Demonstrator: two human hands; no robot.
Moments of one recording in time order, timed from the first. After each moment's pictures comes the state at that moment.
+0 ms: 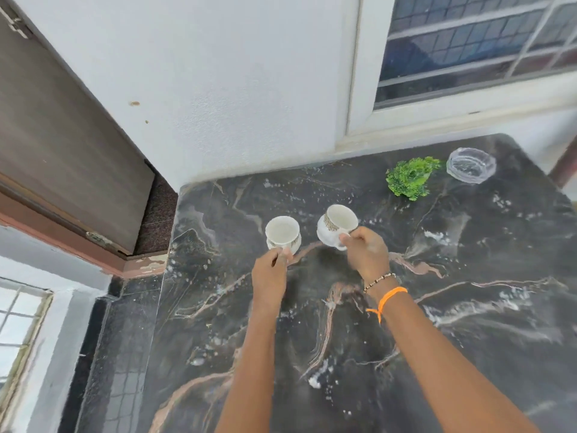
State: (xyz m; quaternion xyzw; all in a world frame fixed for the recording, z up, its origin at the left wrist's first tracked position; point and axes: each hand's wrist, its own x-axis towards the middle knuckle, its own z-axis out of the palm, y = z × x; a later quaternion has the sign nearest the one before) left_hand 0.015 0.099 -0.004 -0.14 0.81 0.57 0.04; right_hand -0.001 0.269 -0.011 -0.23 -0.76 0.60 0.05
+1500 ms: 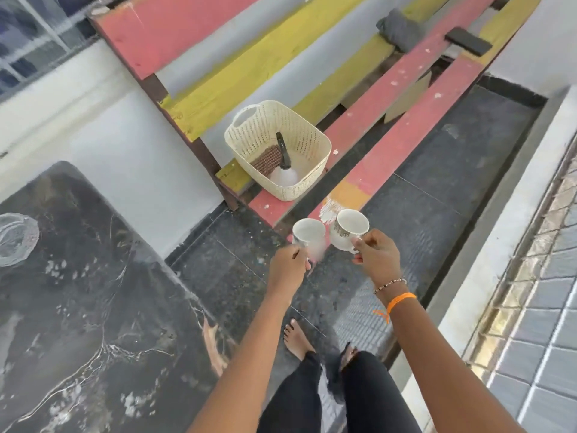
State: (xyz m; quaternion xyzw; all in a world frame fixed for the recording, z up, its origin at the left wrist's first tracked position) left_hand 0.200 0.859 -0.095 0.17 0.83 0.37 0.39; right_hand 0.319 0.973 -0.100 -0.59 -0.57 0.54 0.20
